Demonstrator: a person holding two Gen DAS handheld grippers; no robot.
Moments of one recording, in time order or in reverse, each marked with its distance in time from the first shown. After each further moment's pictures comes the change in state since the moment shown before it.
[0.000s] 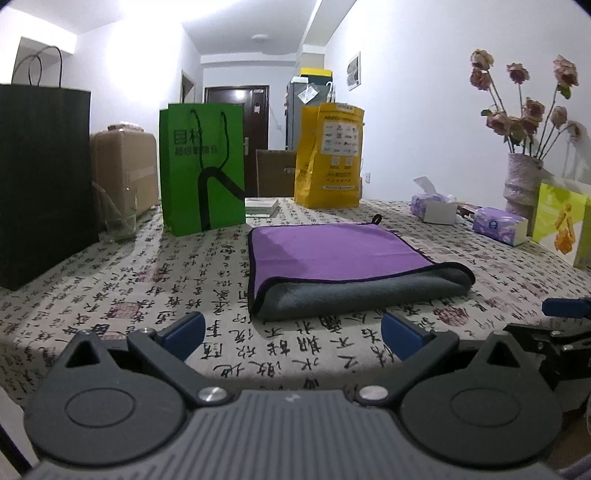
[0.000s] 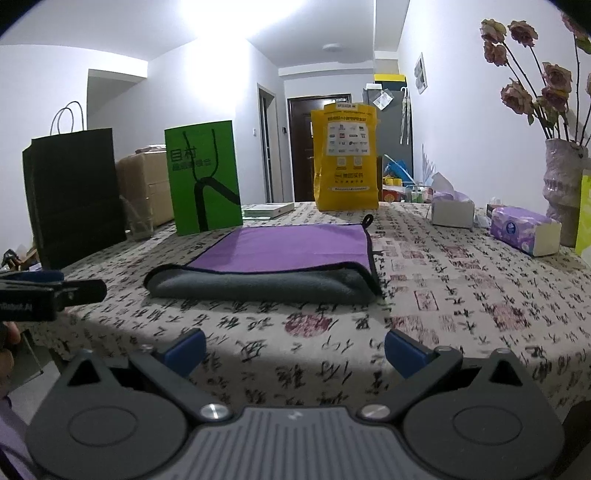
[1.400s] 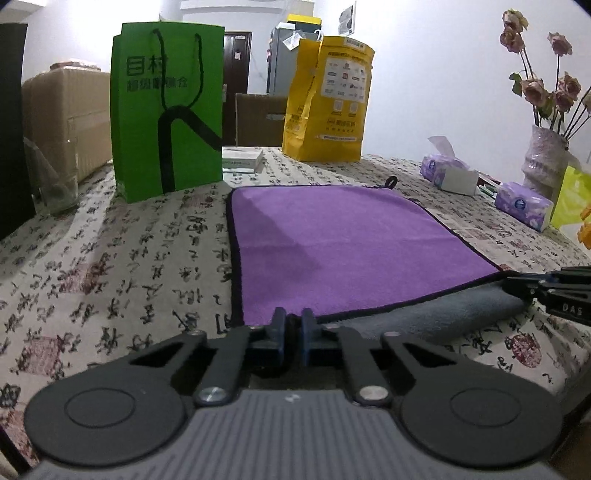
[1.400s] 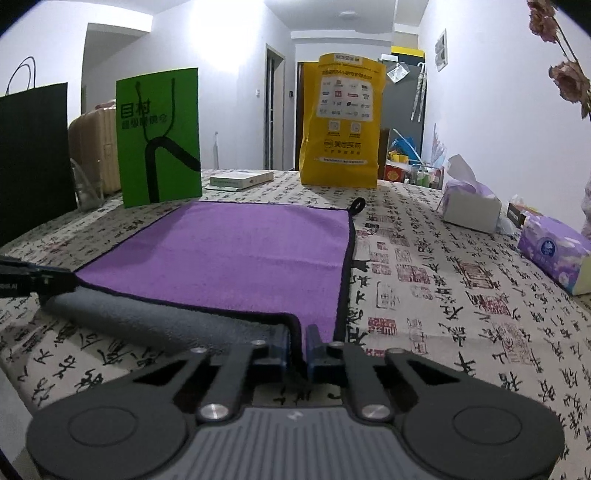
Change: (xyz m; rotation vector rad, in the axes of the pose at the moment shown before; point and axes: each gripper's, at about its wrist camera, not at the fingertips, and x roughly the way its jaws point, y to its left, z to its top) left arm 0.146 0.032 0.031 -0.014 0.178 -0.088; right arm 0.145 -0.054 0.050 -0.097 0.127 -0.018
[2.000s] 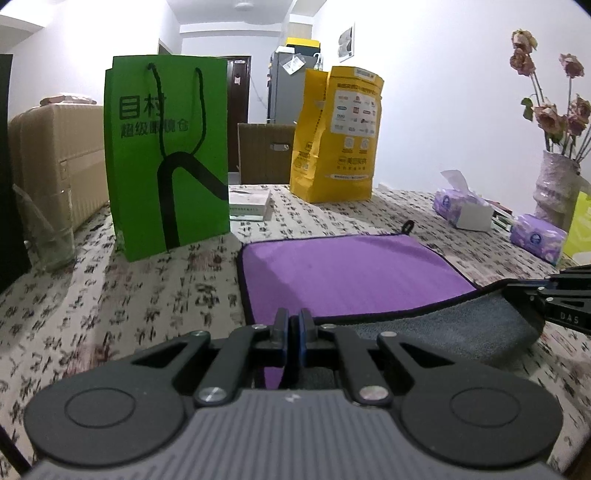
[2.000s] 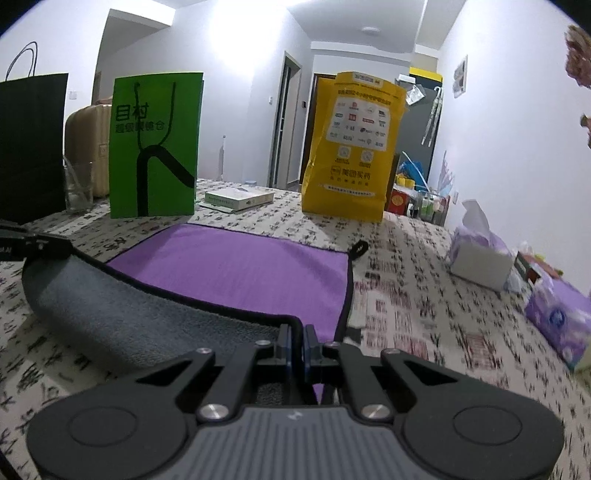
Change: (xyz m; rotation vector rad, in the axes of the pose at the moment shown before) left arm 0.030 0.015 0.055 0.018 -0.081 0.011; right arm 0.040 -0.005 0.051 -0.106 -0.035 -0.017
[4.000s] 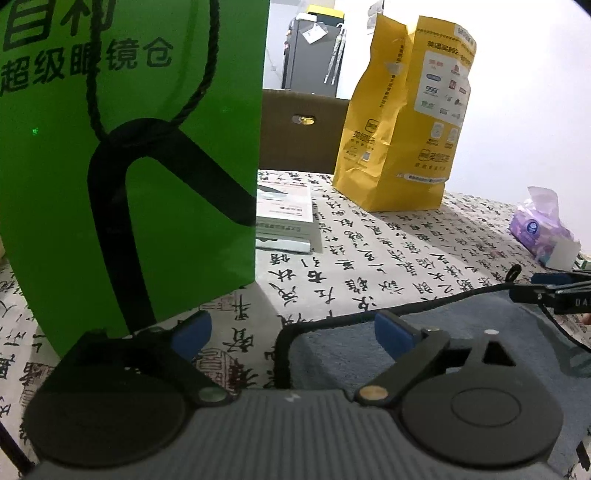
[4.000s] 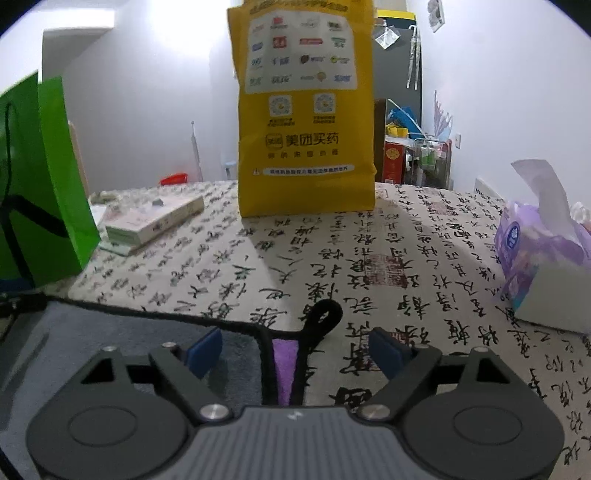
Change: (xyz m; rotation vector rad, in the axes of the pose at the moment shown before) left arm 0.205 0.068 0.074 -0.066 0.102 -0.009; right arm 0.222 -0.097 0.077 0.216 0.107 0.054
